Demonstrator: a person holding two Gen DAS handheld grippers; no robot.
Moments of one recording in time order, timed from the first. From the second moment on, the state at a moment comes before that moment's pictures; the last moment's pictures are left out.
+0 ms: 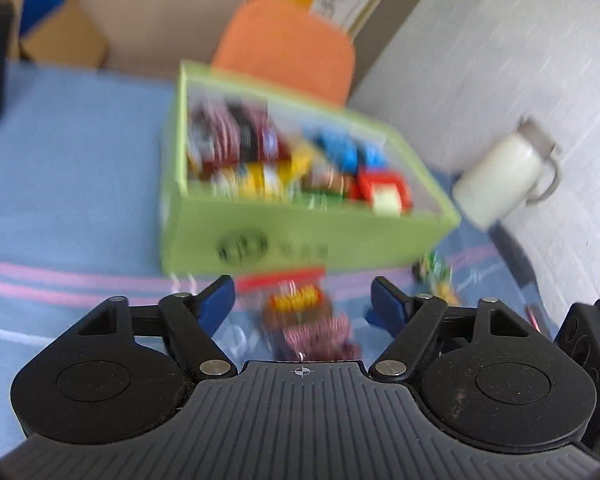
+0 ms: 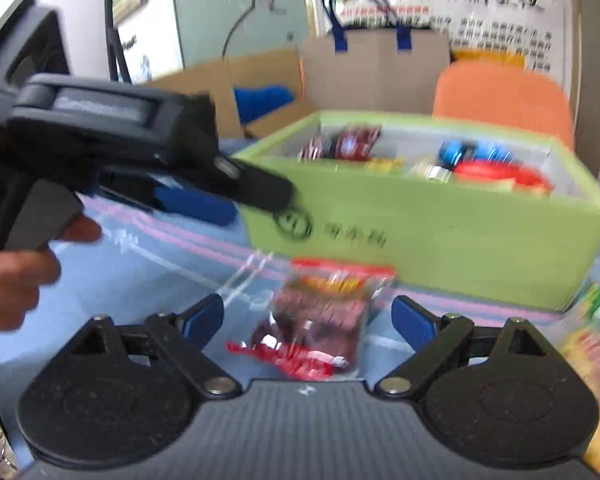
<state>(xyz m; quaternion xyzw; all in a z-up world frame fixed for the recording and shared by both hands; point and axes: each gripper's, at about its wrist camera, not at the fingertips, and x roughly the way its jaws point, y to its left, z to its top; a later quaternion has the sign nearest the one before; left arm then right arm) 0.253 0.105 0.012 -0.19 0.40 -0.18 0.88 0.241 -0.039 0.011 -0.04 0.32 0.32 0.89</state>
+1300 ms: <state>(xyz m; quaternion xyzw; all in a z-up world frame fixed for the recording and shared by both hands) 0.147 0.044 -0.022 -0.18 0.43 -0.17 0.87 0.128 -0.059 -0.007 -0.05 0.31 0.27 0.91</state>
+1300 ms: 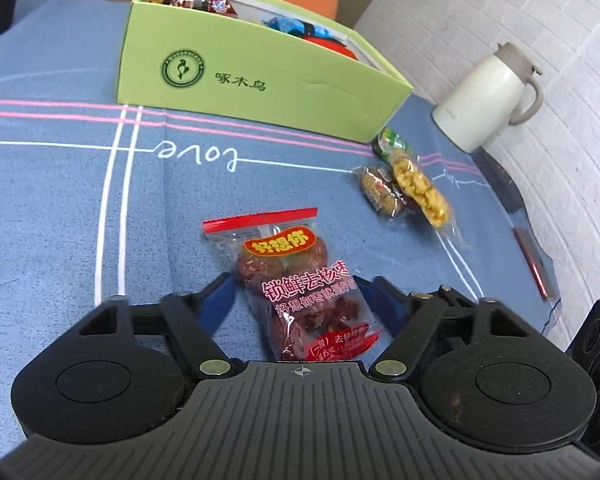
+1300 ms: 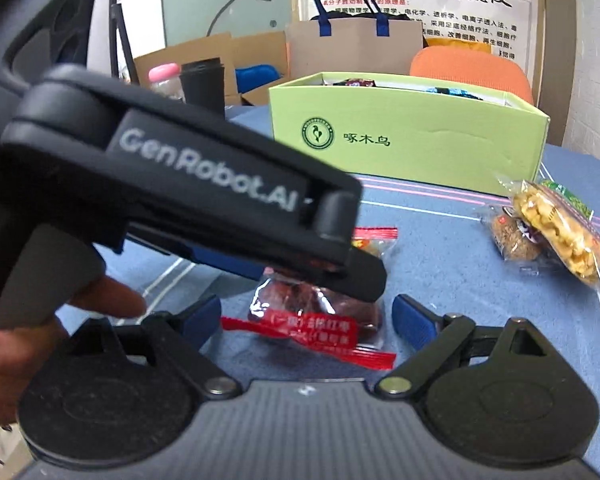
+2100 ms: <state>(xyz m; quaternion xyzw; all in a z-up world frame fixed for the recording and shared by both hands) 0.309 0.070 0.091 -0.19 0.32 -0.15 0.92 0.307 -0.044 0.093 -0.08 0.19 0.29 0.93</state>
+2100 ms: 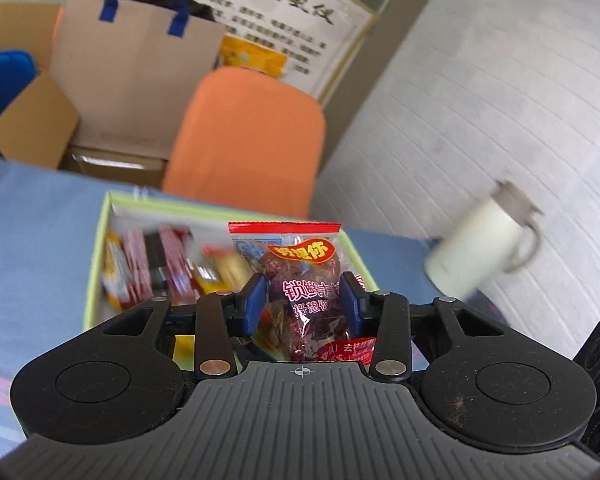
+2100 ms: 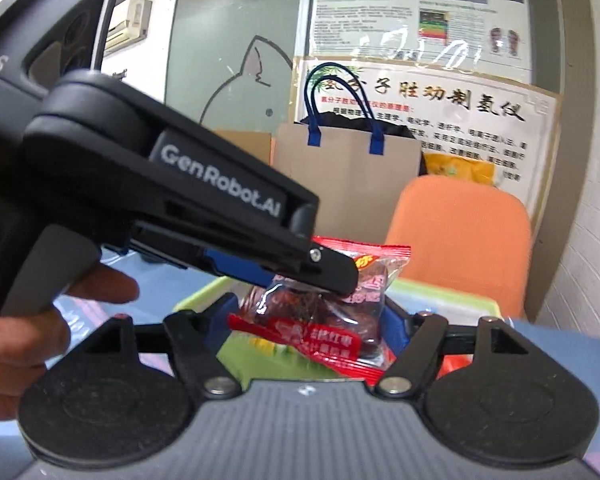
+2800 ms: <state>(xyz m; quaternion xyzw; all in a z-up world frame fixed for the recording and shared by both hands) 0.250 -0.008 0.021 -0.16 0.38 -0.24 0.88 0.201 -0.211 0.015 0.03 0.28 0.14 0.95</state>
